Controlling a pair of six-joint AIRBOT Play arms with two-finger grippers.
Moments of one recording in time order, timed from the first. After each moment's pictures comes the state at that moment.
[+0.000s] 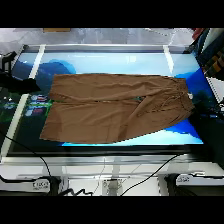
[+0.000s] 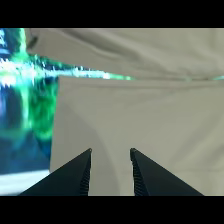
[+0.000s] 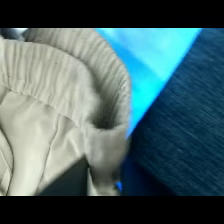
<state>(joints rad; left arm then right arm) 0.32 -1.52 1.65 1.20 -1.42 -1.25 -0.64 -1.50 1.03 -1.05 0.71 1.58</state>
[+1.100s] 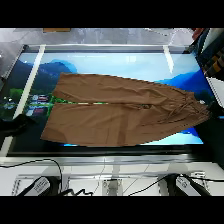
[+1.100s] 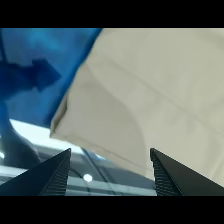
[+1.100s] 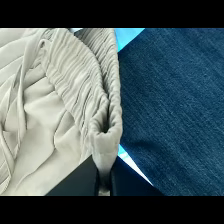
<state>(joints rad) 0.69 -1.11 0.90 1.09 -1.31 -1.23 -0.63 -1.06 1.03 -1.46 1.05 1.55</state>
